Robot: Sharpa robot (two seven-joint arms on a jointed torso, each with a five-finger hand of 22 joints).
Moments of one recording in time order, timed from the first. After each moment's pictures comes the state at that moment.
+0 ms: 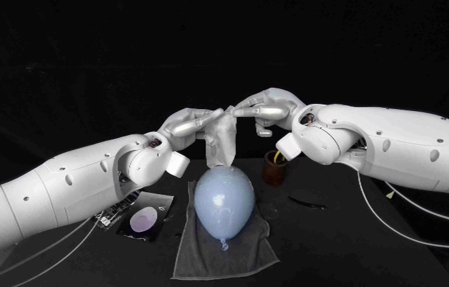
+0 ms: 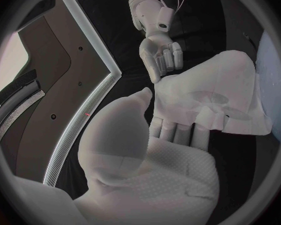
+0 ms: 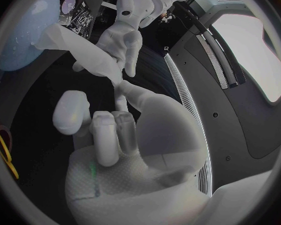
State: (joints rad) left arm 1.26 -0.65 -0.01 1.32 -0.10 0.02 0.31; left_hand 1.34 -0.06 0.33 0.20 0.05 0.95 0.15 0.37 0.23 1.14 0.10 0.34 0.21 0.94 0.07 0.58 0.40 0.17 0.88 0.28 0.19 0.07; right arm 1.49 -0.78 -0.15 1.56 -0.32 -0.33 0.05; right_hand 1.23 0.00 0.56 -0.09 0.05 1.04 0.08 0.35 0.41 1.47 0.00 1.56 1.31 1.47 -0.06 1.56 1.31 0.08 1.37 0.05 1.06 1.31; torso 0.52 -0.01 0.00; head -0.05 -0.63
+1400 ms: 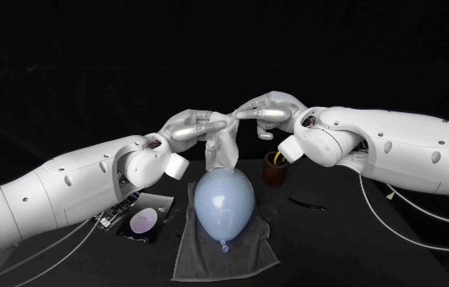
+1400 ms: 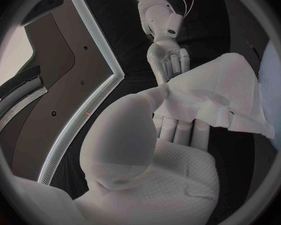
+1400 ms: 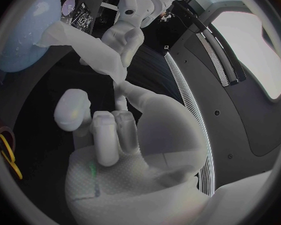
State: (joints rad) left arm 1.26 -0.65 -0.01 1.32 -0.08 0.08 0.32; left_hand 1.52 -0.05 0.51 0.00 0.04 0.92 0.17 0.31 0.23 1.18 0.09 0.30 0.18 0.98 0.06 0.55 0.37 0.16 0.87 0.24 0.28 0.14; right arm 1.48 -0.79 -0.15 1.55 -0.30 -0.31 0.05; right_hand 1.20 -0.01 0.58 -0.10 0.05 1.01 0.08 0.36 0.44 1.47 0.00 1.53 1.31 1.47 -0.06 1.56 1.31 0.09 1.36 0.05 1.02 1.31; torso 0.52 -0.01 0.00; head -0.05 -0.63
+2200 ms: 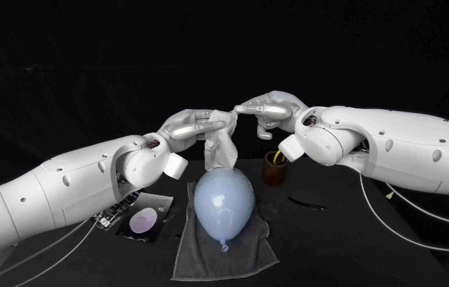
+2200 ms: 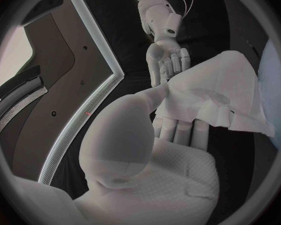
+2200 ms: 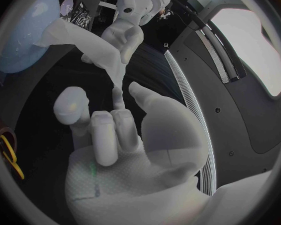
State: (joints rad) left arm 1.26 -0.65 -0.01 1.32 -0.09 0.08 0.31; left_hand 1.47 -0.05 0.54 -0.08 0.05 0.79 0.14 0.20 0.17 1.20 0.08 0.29 0.17 1.00 0.06 0.55 0.36 0.16 0.78 0.23 0.42 0.24; right arm 1.48 -0.80 -0.15 1.55 -0.28 -0.31 0.05; right_hand 1.09 -0.07 0.45 0.00 0.05 0.91 0.14 0.26 0.47 1.47 0.05 1.48 1.31 1.47 -0.02 1.55 1.31 0.09 1.33 0.08 0.97 1.31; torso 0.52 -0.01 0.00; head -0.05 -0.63
